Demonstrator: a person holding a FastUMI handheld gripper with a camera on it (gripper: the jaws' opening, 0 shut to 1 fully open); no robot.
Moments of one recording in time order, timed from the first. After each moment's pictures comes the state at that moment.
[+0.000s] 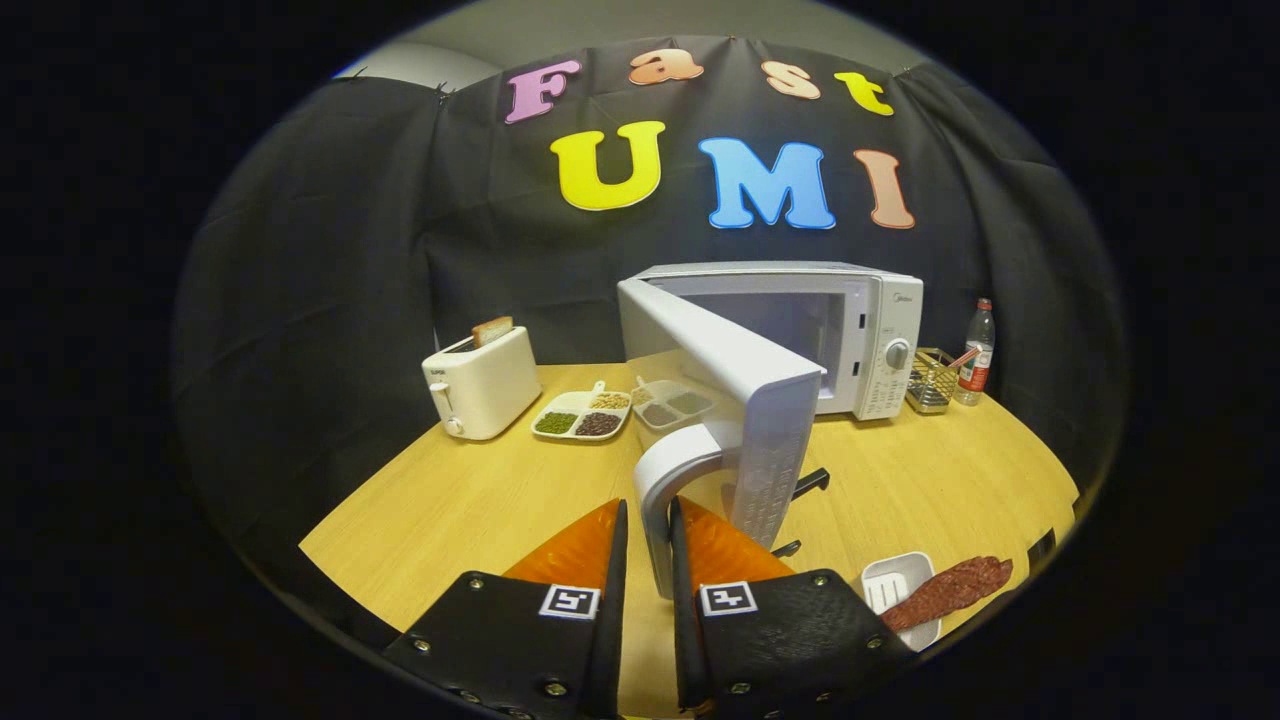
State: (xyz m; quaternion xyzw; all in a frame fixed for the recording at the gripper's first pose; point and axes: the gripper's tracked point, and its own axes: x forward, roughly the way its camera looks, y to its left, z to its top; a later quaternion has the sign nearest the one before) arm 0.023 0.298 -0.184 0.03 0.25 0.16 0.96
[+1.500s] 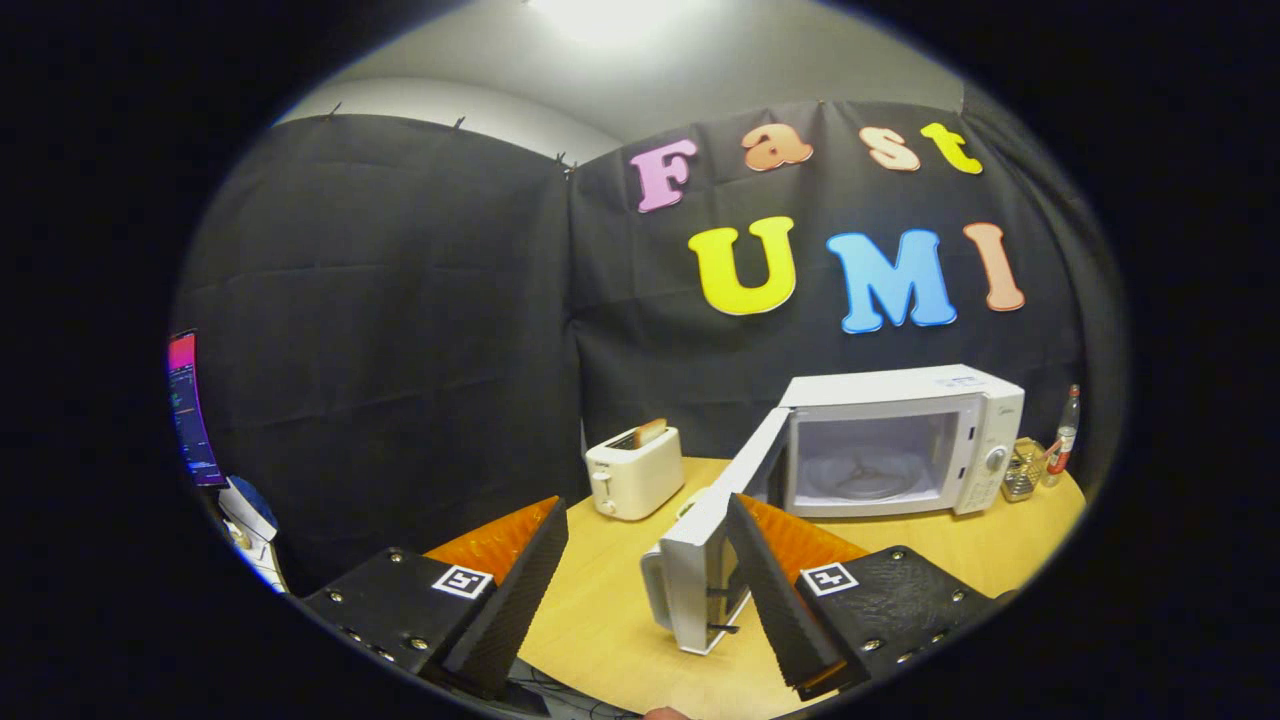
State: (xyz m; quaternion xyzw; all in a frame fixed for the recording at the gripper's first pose) arm -0.019 0.325 -0.045 0.07 0.10 0.32 0.94
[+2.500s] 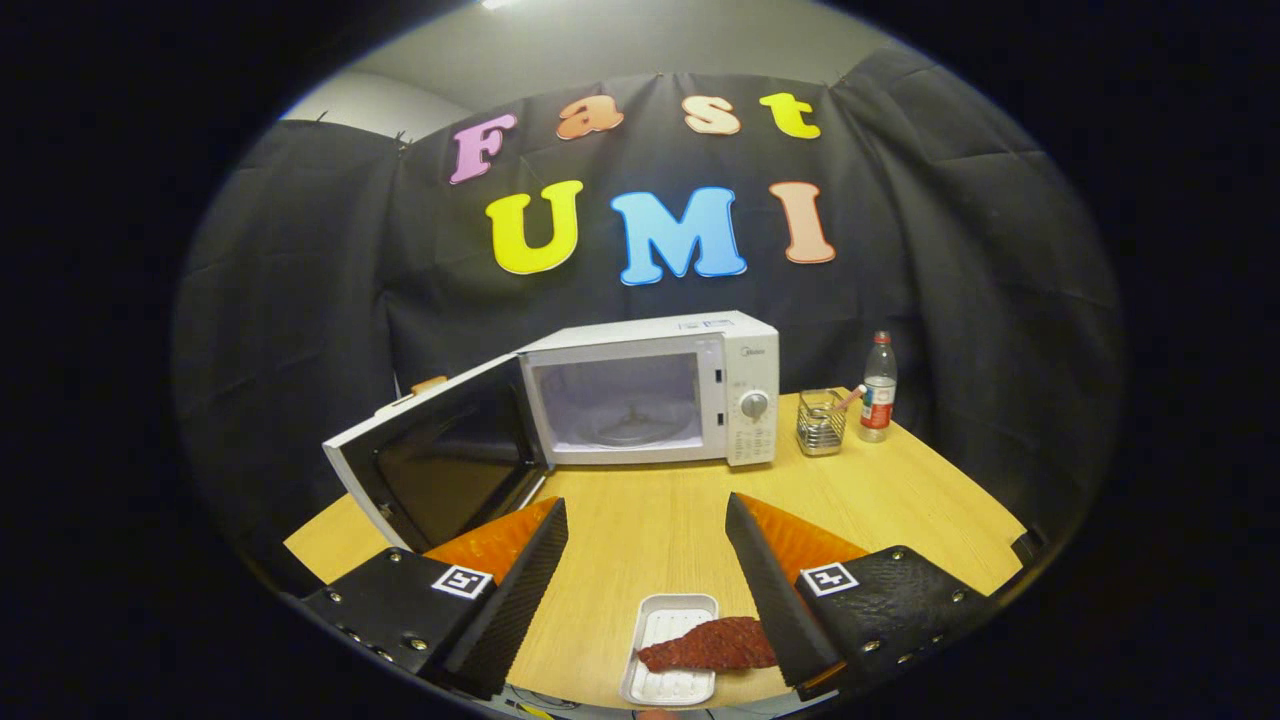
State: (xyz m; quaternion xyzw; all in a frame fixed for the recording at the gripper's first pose) arm 0.032 0.087 -0.149 0.05 0.19 0.11 0.97
